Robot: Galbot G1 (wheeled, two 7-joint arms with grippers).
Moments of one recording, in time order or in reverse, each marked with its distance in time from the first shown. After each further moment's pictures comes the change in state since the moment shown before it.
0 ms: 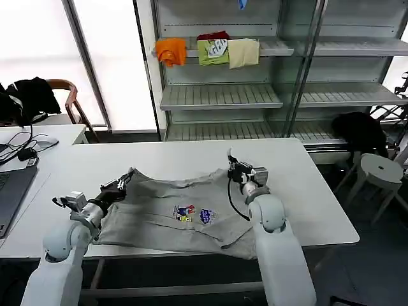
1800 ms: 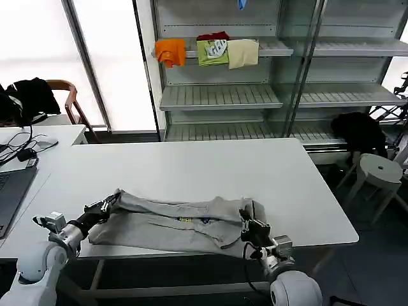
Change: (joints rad) left arm 0.151 0.117 -0.066 0.027 -0.046 -0.049 0.114; right arm -0.514 -0.026 0.038 0.384 -0.096 -0.019 -0.066
